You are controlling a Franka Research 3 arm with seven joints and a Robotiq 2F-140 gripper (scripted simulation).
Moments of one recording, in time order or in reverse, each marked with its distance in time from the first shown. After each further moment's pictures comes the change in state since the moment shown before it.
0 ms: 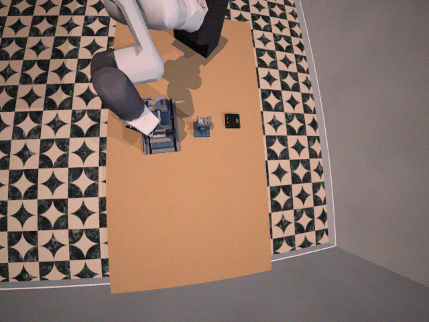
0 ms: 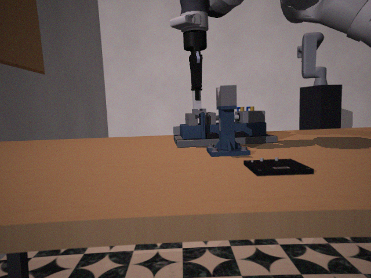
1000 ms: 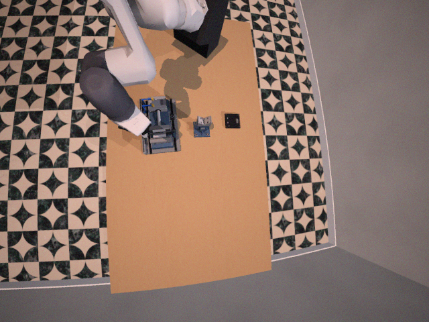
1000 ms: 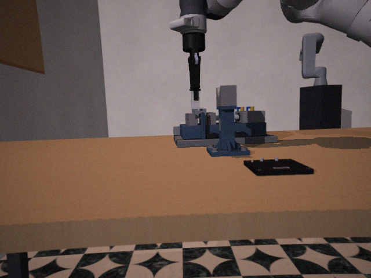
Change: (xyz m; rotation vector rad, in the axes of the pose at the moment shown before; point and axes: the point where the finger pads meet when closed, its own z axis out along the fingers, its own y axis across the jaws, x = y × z) arm 0.002 0.027 0.000 0.003 0.006 0.008
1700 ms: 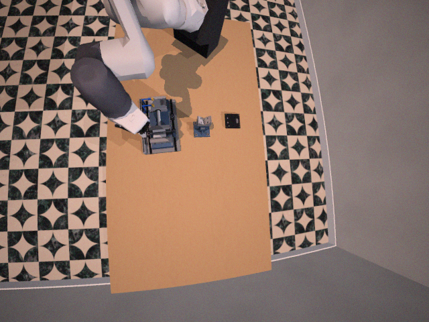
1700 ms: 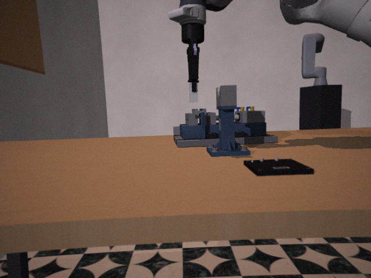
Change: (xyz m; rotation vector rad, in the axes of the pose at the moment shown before) arm 0.006 0.000 -0.028 0.001 0.017 -0.001
